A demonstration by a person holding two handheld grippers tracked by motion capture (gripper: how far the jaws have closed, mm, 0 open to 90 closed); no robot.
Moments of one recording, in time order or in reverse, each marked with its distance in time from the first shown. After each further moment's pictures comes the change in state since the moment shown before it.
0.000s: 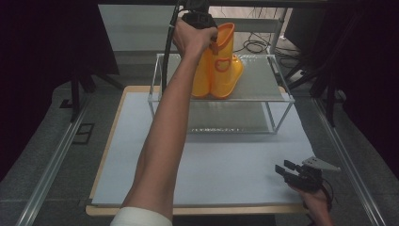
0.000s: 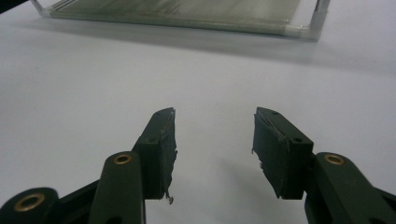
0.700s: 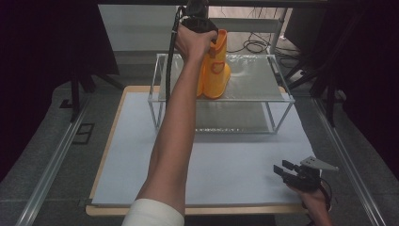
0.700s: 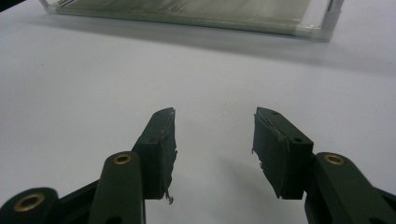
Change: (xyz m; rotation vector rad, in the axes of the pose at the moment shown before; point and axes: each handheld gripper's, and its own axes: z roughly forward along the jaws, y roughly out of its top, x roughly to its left) left arm 0.012 0.001 0.024 -0.005 0.035 -0.029; right arm 0.004 0.000 0.004 0.008 0.015 -0.015
